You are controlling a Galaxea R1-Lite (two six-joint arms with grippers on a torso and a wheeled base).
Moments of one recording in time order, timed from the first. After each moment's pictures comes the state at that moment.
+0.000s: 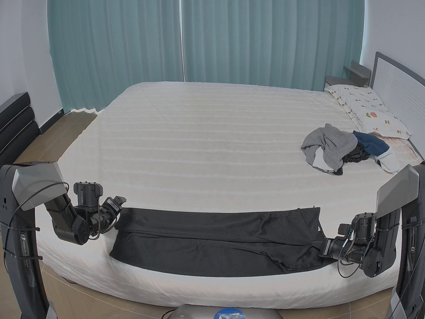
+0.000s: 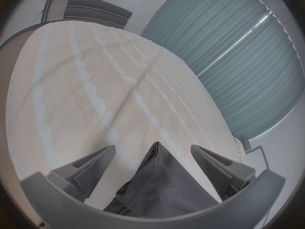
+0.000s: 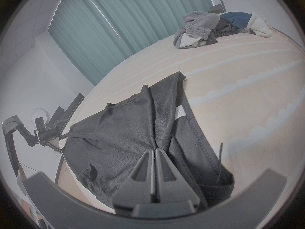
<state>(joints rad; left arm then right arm) 0.00 2.35 -0.76 -0.96 0.01 -0.89 0.06 2.44 -0.25 -1.55 0.30 0.35</state>
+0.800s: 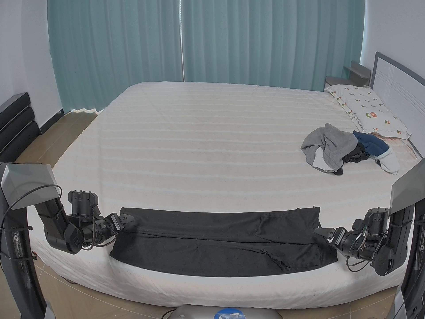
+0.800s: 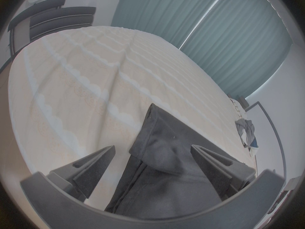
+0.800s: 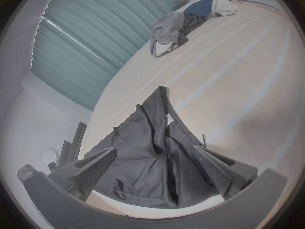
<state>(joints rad) 0.00 2.27 -0.59 -0.95 -0.15 -0.56 0.01 2.31 -0.17 -1.55 0.30 0.67</state>
